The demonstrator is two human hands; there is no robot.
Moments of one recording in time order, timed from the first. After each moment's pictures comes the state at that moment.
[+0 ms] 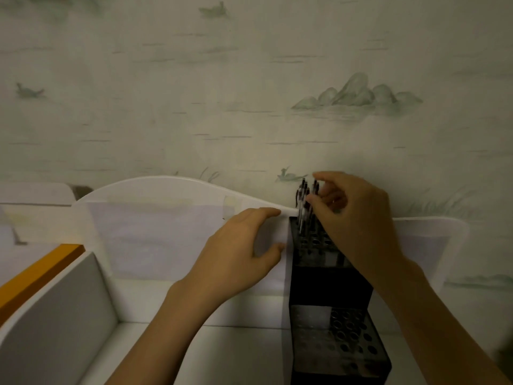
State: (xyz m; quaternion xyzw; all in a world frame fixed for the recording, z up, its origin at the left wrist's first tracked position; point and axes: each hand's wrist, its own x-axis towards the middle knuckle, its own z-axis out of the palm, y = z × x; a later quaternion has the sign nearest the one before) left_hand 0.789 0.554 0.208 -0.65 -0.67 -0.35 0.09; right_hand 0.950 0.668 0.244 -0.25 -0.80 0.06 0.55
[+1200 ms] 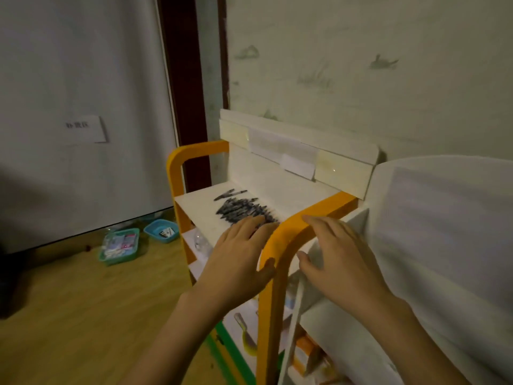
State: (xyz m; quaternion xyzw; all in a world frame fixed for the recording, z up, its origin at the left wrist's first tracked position) left_hand 0.647 0.165 0.131 -0.29 -0.92 -0.16 0.20; right_hand 0.695 0.354 0.149 0.04 -0.96 0.12 0.23
